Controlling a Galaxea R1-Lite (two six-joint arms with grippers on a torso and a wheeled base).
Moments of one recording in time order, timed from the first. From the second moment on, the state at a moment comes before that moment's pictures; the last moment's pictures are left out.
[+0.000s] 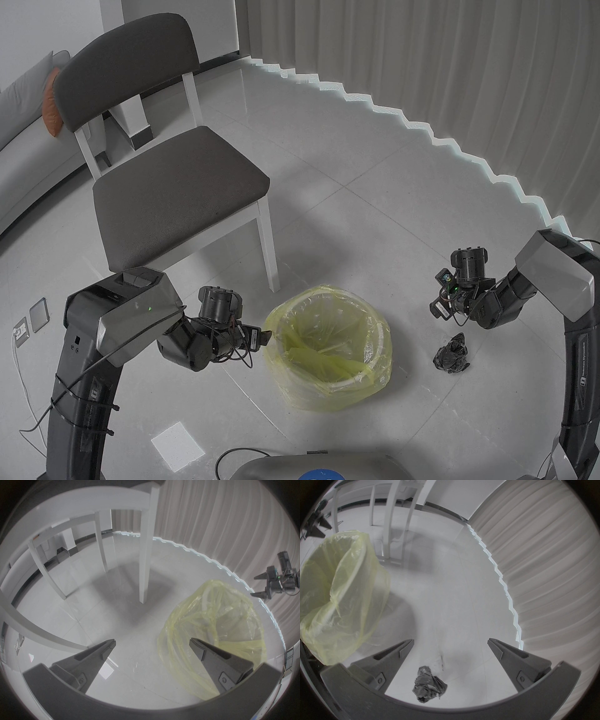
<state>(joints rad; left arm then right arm) -0.34 2.56 -1.24 -0.67 0.02 -0.05 0.14 2.42 -1.20 -0.63 -0.31 -0.61</state>
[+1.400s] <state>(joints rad) -0.35 2.38 -1.11 -0.72 0.04 -0.07 0.05 2.66 -1.60 -0.22 -0.29 -0.24</state>
